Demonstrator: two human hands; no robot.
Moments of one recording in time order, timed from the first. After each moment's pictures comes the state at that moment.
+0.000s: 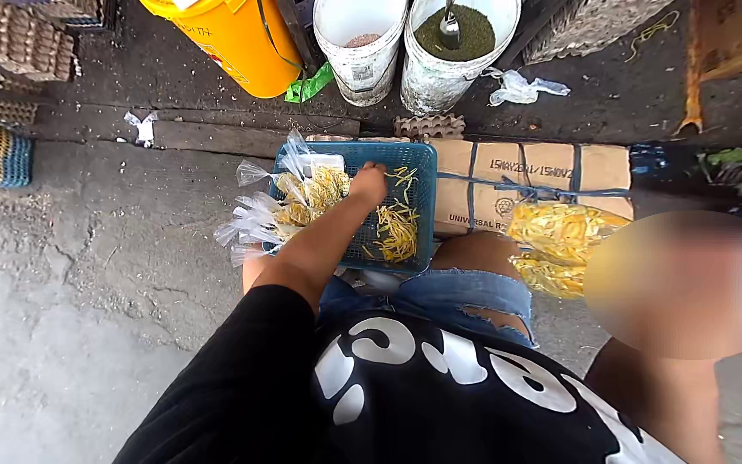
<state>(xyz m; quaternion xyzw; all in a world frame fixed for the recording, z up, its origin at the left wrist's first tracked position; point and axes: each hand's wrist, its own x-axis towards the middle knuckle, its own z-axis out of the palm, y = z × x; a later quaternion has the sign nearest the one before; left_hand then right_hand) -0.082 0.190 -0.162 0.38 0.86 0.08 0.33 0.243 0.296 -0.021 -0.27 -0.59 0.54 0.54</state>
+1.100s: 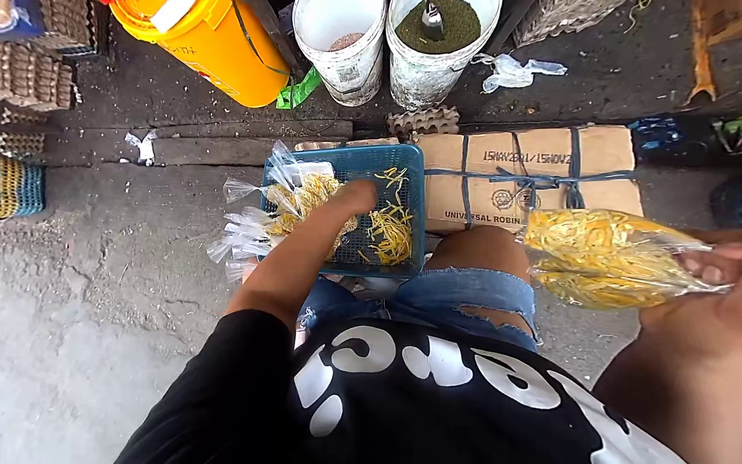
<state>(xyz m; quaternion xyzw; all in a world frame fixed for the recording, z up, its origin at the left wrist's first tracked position) -0.086 0.187 -0.129 0.45 0.77 -0.05 0.45 0.271 0.315 -0.034 -0.27 -0.62 0.50 0.54</state>
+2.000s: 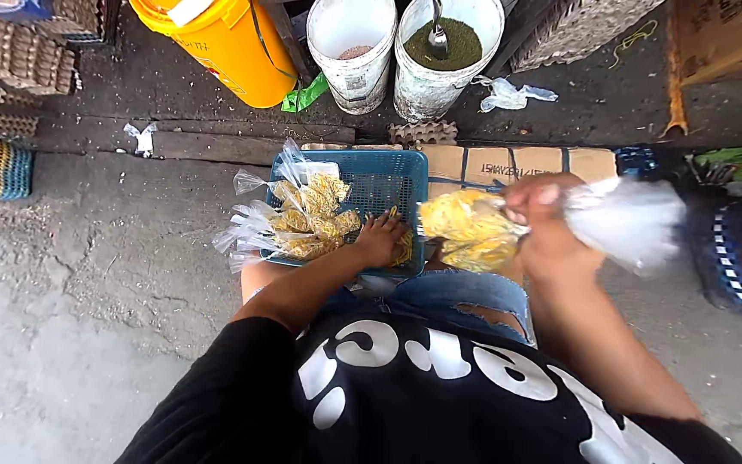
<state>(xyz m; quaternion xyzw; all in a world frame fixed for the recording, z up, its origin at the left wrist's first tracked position) -0.006 0.133 -0.170 0.55 0.72 -0.01 0.41 0.153 0.274 -0.001 -0.15 -0.68 0.60 0.39</state>
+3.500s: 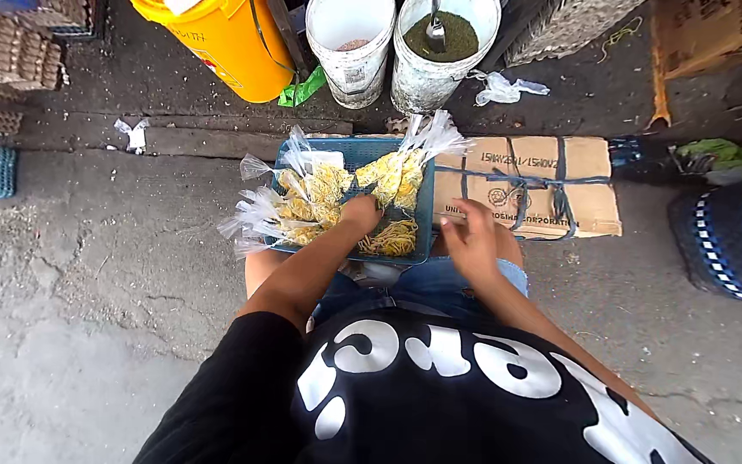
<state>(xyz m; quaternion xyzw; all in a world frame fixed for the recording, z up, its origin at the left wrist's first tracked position) -0.045 0.130 -0.160 0.37 0.84 0.02 0.40 0.176 0.223 -0.120 -0.37 -0.81 0.43 0.13</state>
